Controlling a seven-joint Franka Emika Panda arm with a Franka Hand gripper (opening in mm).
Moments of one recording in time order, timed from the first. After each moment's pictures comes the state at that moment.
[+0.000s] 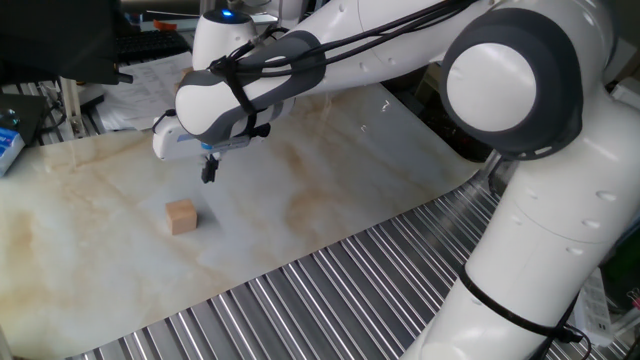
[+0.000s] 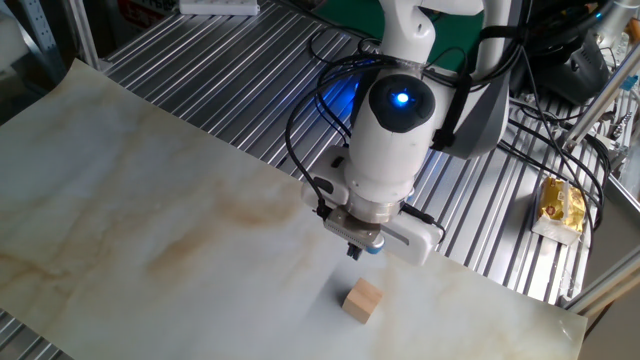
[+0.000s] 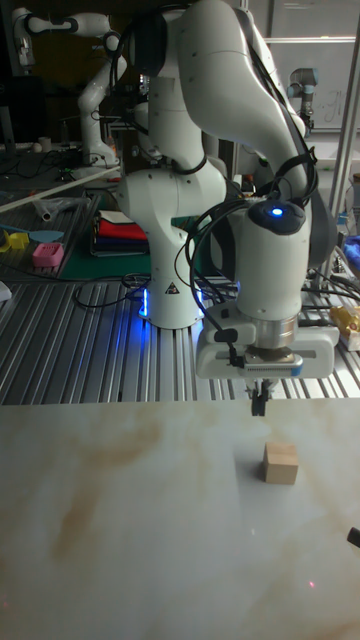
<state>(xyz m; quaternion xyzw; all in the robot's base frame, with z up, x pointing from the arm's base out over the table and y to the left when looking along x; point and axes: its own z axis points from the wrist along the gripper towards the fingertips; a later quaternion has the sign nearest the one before) 0.516 0.141 0.185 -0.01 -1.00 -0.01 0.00</state>
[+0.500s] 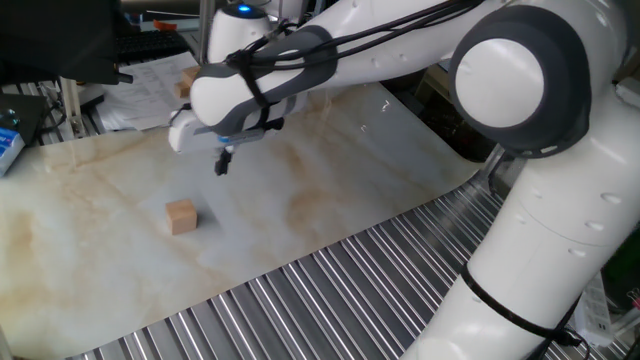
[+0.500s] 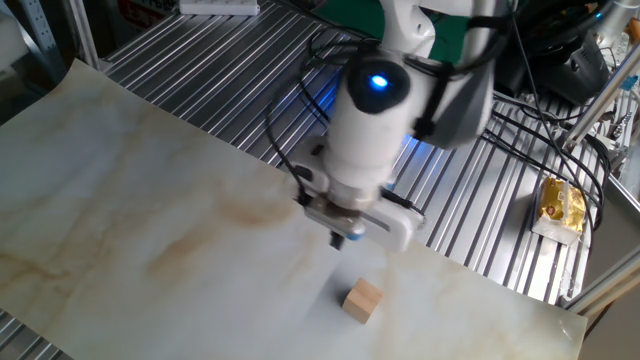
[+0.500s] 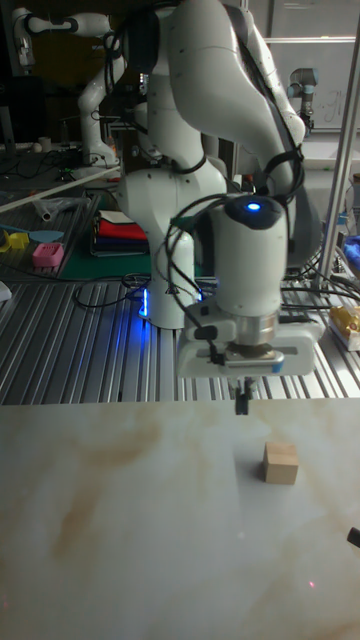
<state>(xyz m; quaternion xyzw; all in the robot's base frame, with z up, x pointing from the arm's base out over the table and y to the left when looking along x) 0.519 0.116 0.191 0.01 -1.00 -0.01 0.00</state>
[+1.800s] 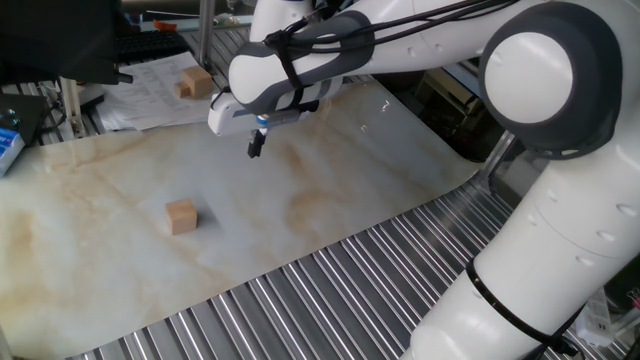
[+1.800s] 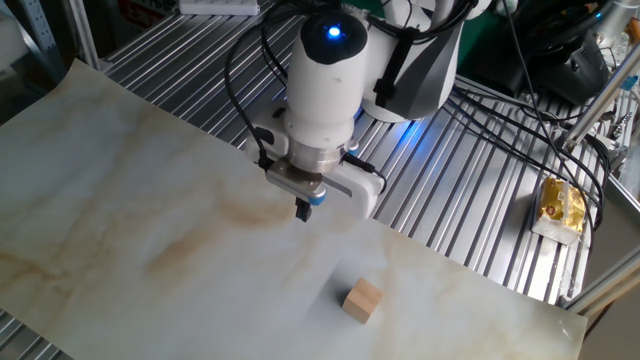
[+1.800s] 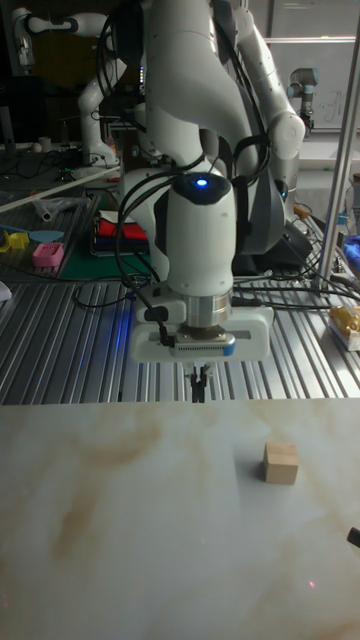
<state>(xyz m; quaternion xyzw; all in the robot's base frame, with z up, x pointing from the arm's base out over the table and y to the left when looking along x) 0.519 0.043 0.219 0.01 -1.00 0.00 -0.01</state>
